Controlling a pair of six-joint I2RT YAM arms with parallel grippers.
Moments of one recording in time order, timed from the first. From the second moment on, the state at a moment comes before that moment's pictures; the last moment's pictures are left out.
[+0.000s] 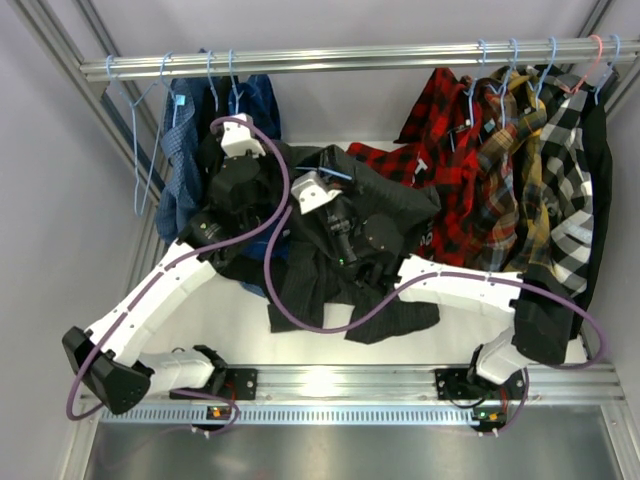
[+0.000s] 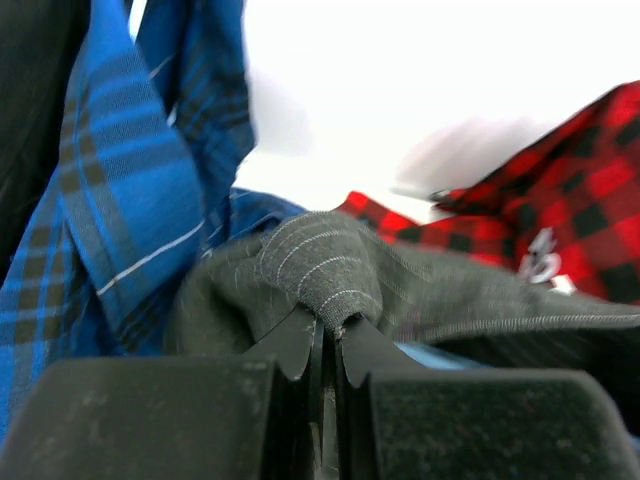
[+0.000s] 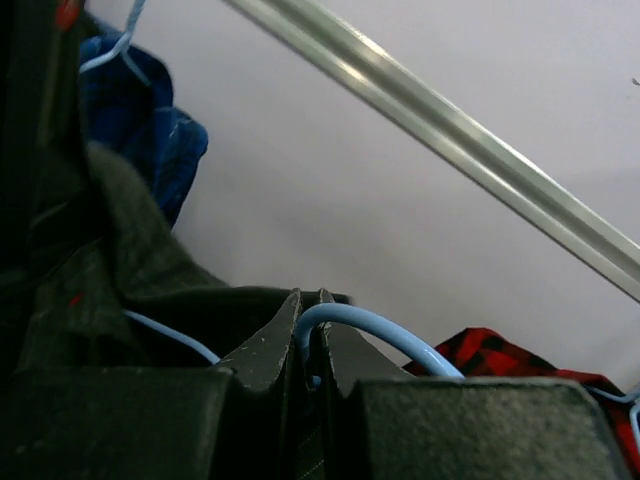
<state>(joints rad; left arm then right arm) -0.64 1.21 1.27 -0.16 -0.55 -0.39 1.12 1.54 1.18 0.91 0.66 -1.00</state>
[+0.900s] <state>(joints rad) -0.64 1.11 1.13 -0.02 -0.04 -0.41 0.88 1.51 1.46 0.35 0.47 -0.31</state>
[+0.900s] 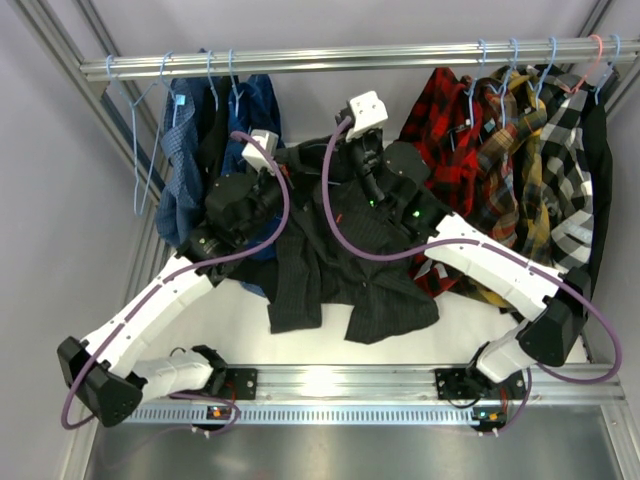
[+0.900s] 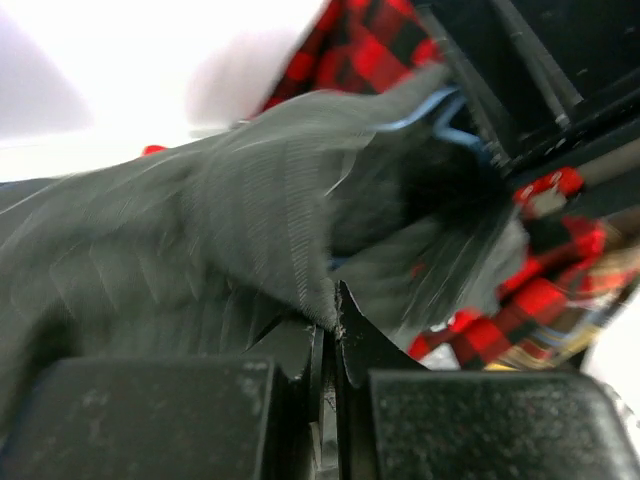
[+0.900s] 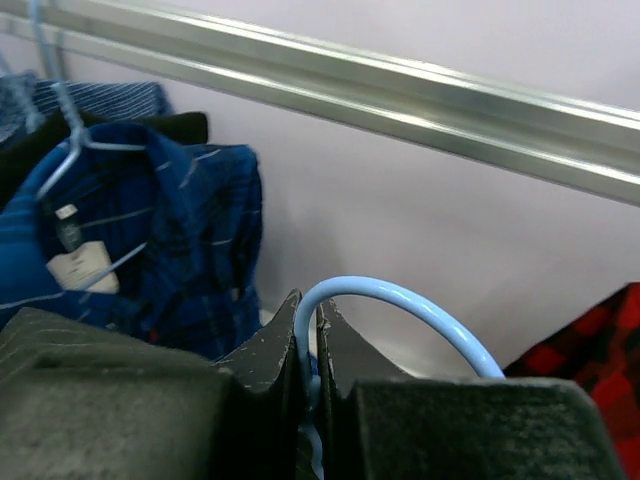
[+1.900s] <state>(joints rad) -0.70 1.02 1.06 0.09 -0.19 -0.32 0.88 1.52 1.48 0.15 0.41 -0.31</state>
